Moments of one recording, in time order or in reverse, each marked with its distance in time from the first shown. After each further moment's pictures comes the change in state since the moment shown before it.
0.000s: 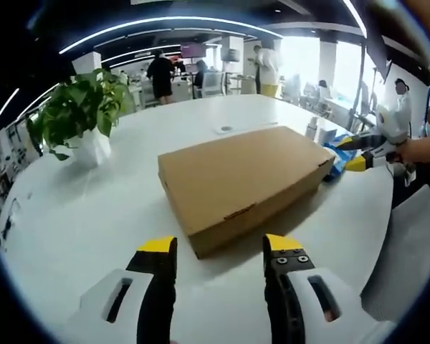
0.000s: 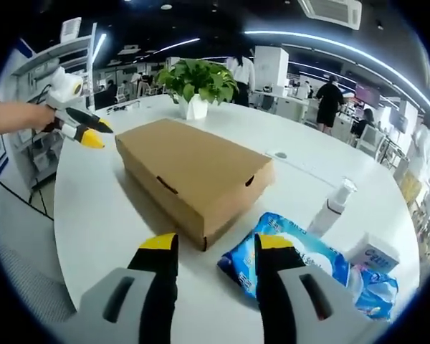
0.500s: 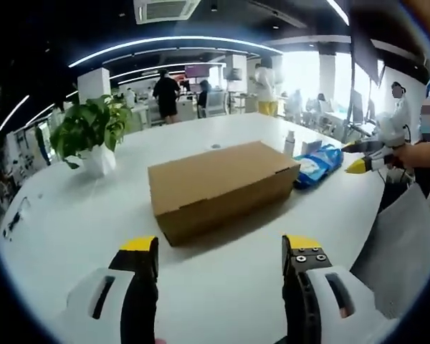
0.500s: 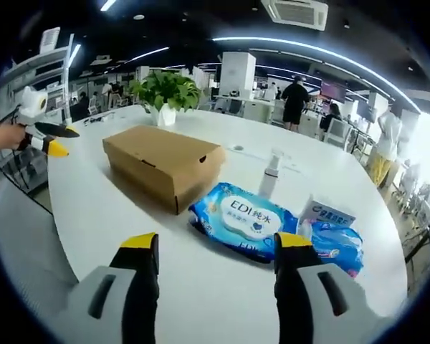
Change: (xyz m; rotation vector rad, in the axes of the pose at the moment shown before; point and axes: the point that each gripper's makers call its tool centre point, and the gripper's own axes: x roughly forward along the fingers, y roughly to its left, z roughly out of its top) left arm -0.050 -0.061 -0.008 0.014 -0.117 0.050; right arm -0.088 -0.027 -0.037 0.071 -0.030 -0.157
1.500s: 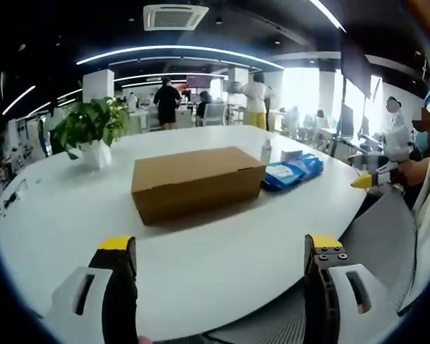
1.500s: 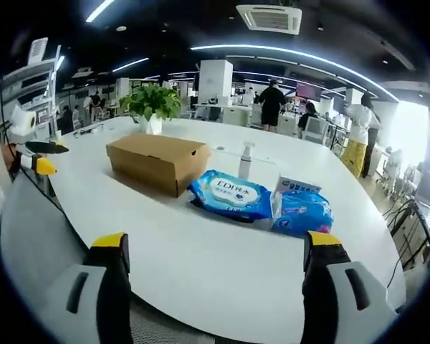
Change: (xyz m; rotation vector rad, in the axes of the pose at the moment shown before) left arm -0.040 -0.051 -0.021 -0.074 -0.071 -0.032; right arm -0.083 0.005 -0.026 0.085 -0.057 -0.104
